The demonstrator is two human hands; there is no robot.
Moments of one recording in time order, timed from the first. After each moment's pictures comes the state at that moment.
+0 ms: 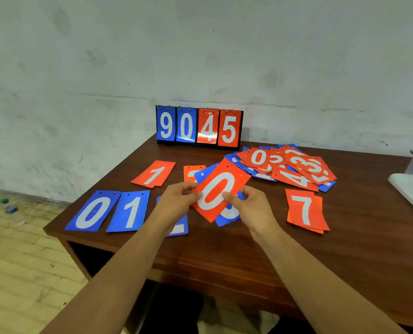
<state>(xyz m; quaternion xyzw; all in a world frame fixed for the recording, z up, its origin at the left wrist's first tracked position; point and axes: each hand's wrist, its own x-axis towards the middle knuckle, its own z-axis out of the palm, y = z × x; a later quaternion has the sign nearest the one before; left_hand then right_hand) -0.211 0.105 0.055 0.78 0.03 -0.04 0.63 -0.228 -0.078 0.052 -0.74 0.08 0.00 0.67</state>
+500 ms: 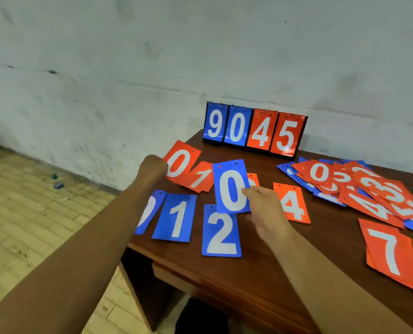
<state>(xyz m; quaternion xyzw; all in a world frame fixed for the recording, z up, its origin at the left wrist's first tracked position) -0.101 0.286 0.062 0.83 0.23 0.12 0.50 -0.156 0.030 0.048 -0.72 0.10 0.05 0.69</state>
